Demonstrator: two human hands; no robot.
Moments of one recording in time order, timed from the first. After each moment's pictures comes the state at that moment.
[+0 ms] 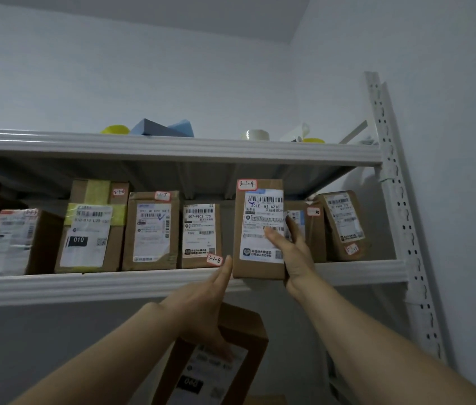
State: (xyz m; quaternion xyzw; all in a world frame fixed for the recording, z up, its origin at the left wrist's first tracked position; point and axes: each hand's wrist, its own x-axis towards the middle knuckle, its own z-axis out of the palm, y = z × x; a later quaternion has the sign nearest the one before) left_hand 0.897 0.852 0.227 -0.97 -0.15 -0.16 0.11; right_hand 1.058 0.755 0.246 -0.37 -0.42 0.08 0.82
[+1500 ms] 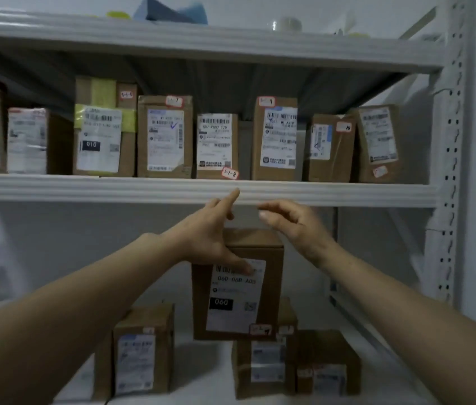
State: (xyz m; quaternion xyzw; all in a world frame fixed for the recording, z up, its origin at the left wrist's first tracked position) left_hand 0.888 0.861 0.180 -0.96 -0.15 -0.24 -0.08; right_hand 1.036 0.733 0.166 -0.60 -0.61 -0.04 0.53
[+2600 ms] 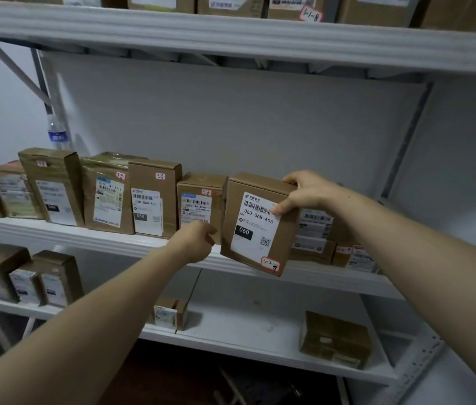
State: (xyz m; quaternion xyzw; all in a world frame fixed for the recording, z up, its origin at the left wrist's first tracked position) left_hand 0.815 0.904 -0.068 -0.86 -0.43 -0.13 -0.22; right_hand 1.003 0.794 0.045 -0.82 -0.52 0.13 0.21
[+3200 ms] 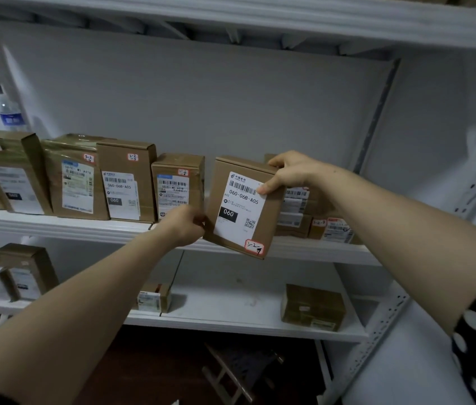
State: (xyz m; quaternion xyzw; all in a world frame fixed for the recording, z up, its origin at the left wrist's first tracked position) left_hand 0.822 0.891 -0.071 -0.89 -0.37 -0.14 -0.24; right_hand 1.011 0.780 0.037 -0.83 -0.49 0.15 0.22
